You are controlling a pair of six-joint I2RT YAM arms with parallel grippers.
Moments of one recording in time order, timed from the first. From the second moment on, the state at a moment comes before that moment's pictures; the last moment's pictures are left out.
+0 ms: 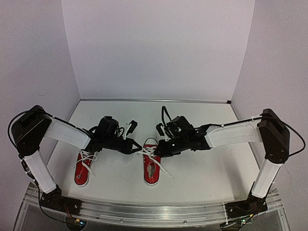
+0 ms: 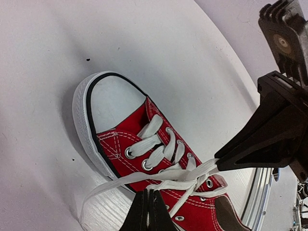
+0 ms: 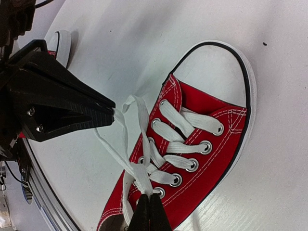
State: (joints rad) left arm -0.73 1.72 0.78 0.33 0.46 -0.39; right arm 0.91 1.81 1.11 -0.10 -0.20 0.57
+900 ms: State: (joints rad) left arm -0.80 1.33 0.61 0.31 0.32 0.10; right arm 0.91 1.82 1.10 -0.03 -0.23 0.60
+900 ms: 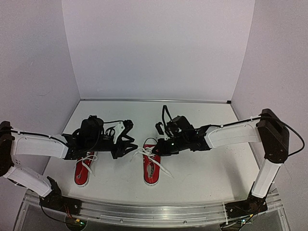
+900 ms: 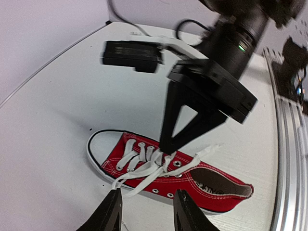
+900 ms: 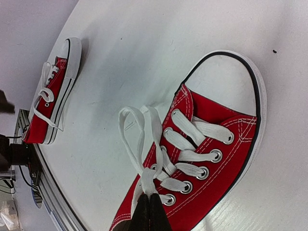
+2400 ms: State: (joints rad) left arm -0.96 1.69 0.79 0.24 0.20 0.65; right arm 0.91 1.85 1.10 -0.01 -0.25 0.63
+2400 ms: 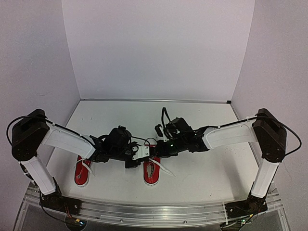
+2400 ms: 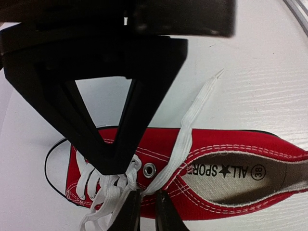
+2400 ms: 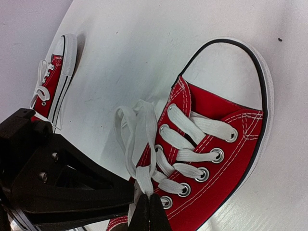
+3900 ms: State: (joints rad) left arm -0.96 1.71 0.82 0.28 0.10 0.52; right arm 0.91 1.85 1.10 -0.01 -0.25 0.64
